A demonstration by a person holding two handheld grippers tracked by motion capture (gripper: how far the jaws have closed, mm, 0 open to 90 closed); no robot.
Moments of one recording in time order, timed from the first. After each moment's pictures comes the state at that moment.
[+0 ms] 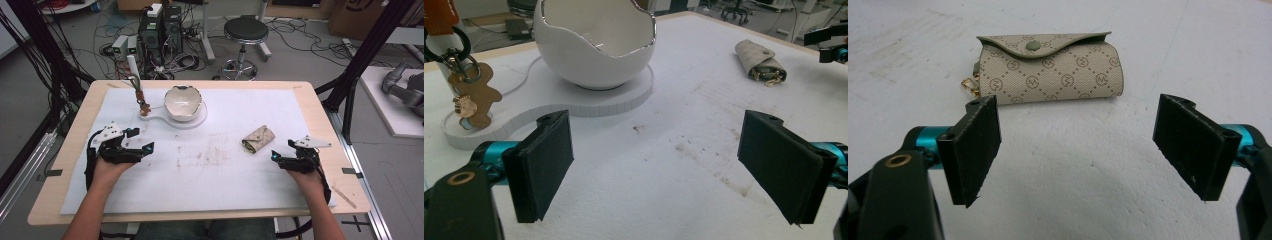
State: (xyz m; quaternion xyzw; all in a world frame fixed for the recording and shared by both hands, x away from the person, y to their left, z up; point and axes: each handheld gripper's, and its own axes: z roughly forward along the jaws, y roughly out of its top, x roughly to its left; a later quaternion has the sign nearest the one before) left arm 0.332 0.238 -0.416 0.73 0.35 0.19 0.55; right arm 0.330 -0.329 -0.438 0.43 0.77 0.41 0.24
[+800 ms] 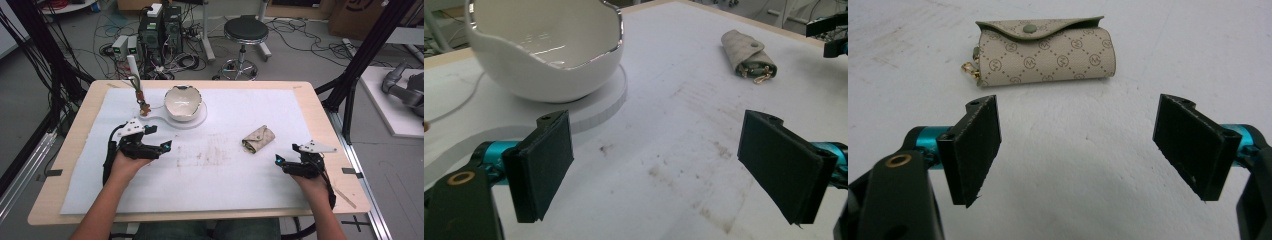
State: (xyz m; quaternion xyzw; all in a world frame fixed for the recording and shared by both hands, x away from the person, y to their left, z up) left arm 0.353 0.182 -0.411 0.76 0.33 0.17 0.54; right arm 0.314 -0.339 -0.439 0.44 0.77 0.40 0.24
